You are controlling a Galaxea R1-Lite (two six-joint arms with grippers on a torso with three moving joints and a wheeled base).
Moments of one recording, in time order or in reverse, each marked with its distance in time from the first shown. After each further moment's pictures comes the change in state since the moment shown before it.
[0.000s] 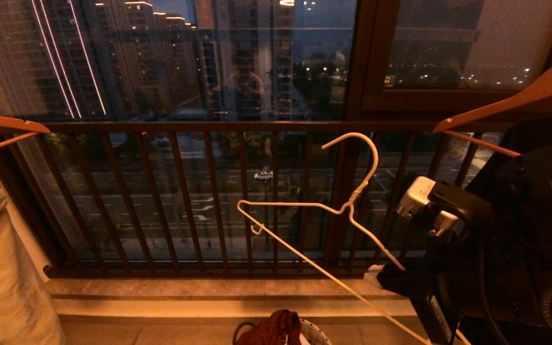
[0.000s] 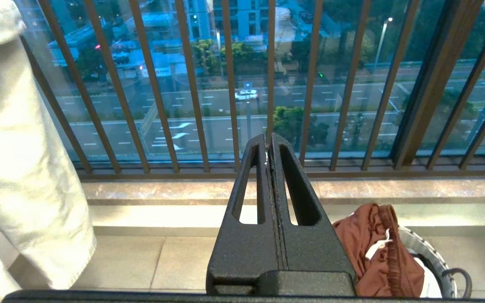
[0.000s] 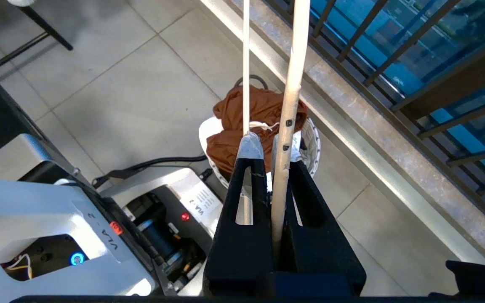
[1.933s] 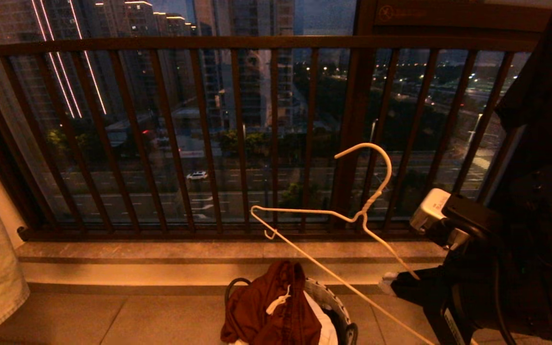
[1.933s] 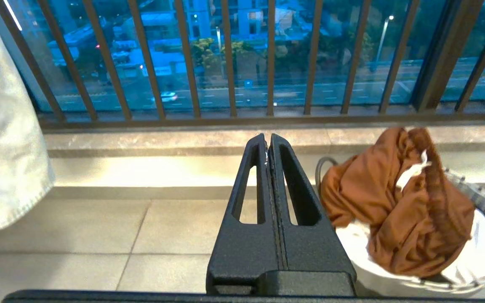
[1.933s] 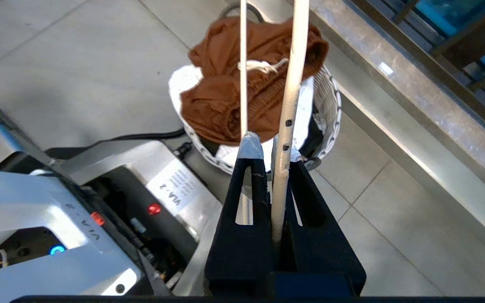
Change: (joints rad) left arm 0.000 0.000 0.000 0.000 -0.001 0.000; right arm -0.001 -0.043 0.062 -0.002 -0.060 -0.005
